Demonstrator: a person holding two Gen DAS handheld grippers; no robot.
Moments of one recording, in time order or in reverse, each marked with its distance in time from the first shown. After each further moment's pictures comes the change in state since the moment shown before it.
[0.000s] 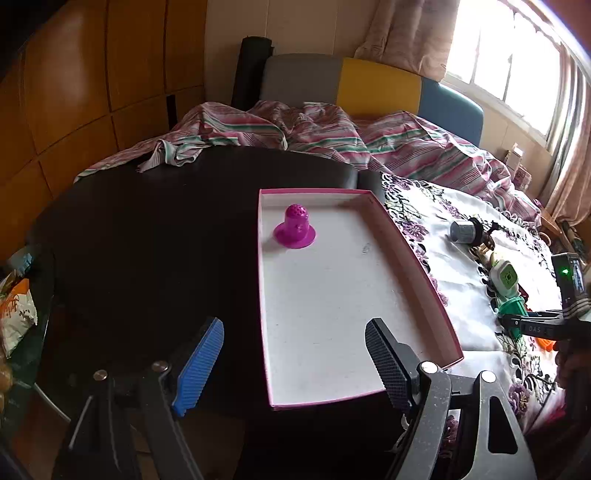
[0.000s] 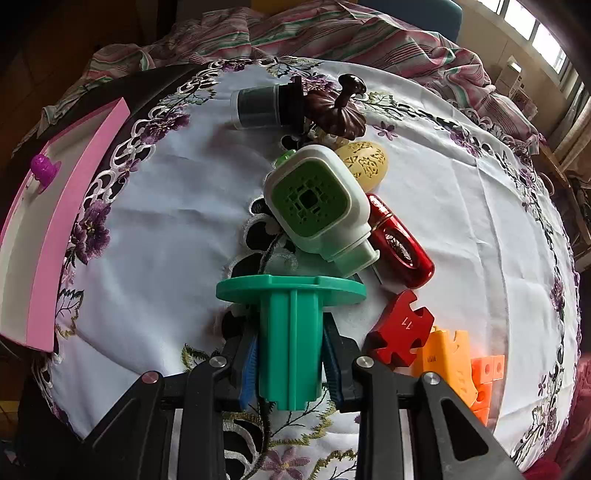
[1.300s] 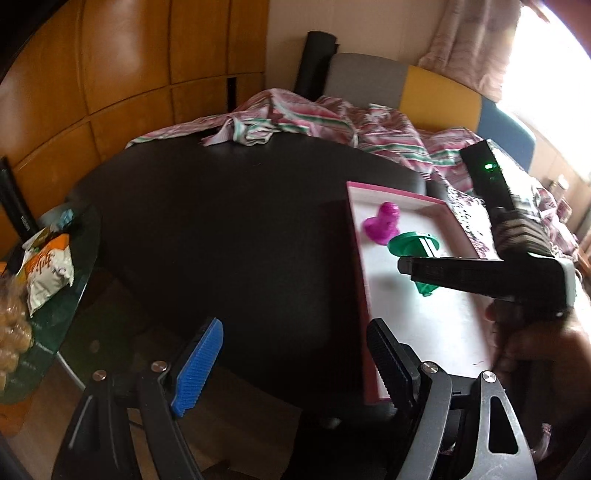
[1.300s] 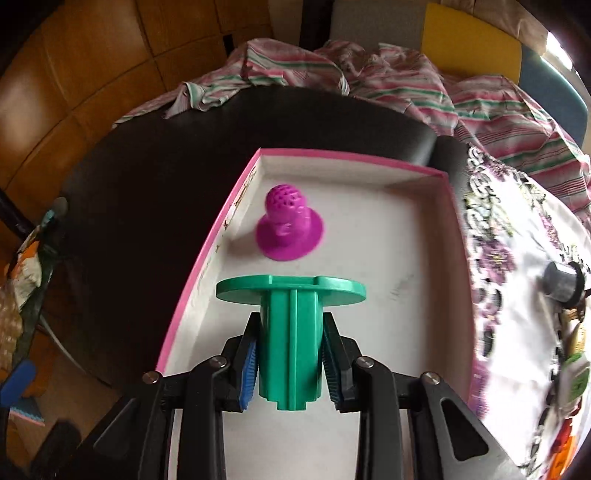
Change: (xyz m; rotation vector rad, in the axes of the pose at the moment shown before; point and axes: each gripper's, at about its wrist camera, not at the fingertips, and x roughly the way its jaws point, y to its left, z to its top) left arm 0.005 0.076 -0.015 -0.152 0.016 0.141; right arm -0.004 0.300 0.076 -0.243 -0.104 0.273
